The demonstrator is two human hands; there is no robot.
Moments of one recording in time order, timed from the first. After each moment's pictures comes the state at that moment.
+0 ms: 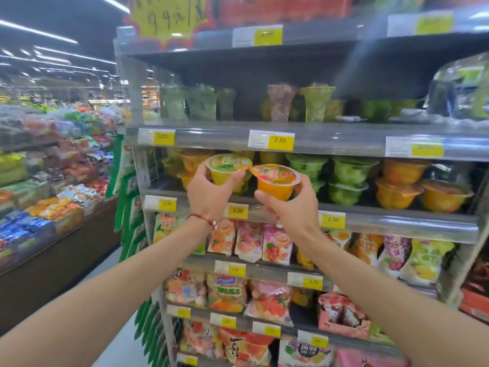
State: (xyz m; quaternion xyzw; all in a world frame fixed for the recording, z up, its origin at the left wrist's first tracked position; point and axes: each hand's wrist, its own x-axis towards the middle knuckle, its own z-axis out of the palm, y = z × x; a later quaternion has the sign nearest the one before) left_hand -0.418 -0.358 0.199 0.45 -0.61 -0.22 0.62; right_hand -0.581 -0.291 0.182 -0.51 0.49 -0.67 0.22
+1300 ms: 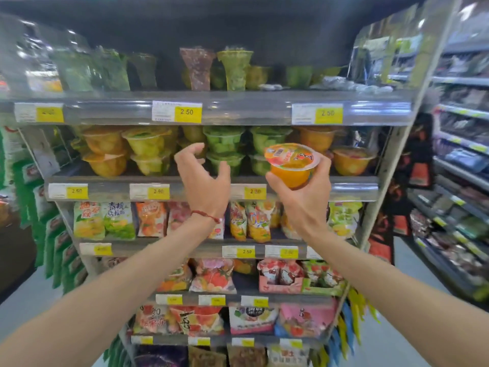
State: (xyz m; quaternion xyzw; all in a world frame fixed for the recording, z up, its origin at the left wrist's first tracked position) left_hand -0.570 -0.318 0.172 0.38 -0.62 -0.17 0.67; right_hand -0.718 -0.226 0.166 -0.47 0.52 -0.72 0.04
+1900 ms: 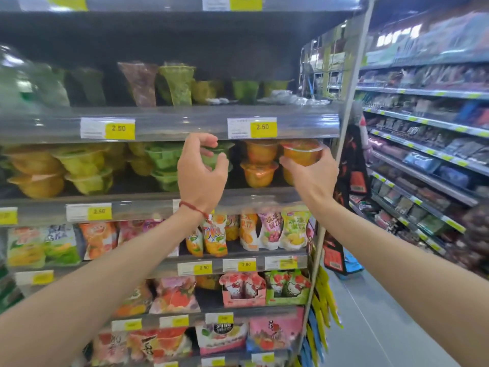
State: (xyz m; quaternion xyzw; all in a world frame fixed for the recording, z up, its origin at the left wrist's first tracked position) left_hand -0.670 -0.293 0.213 0.25 -0.68 -0.17 0.66; right_hand -0.864 -0.215 0.205 -0.36 0.65 -0.67 -0.01
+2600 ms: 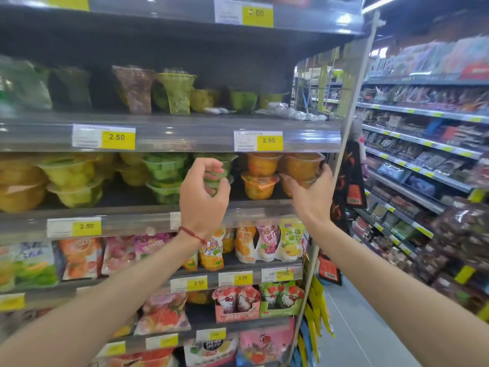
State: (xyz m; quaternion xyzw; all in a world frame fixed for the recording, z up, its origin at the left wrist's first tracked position) left_hand -0.659 -0.298 0.194 0.22 -0.70 -0.24 0.63; right_hand -0.847 -0.219 0.196 -0.32 0.70 -0.64 -0.01
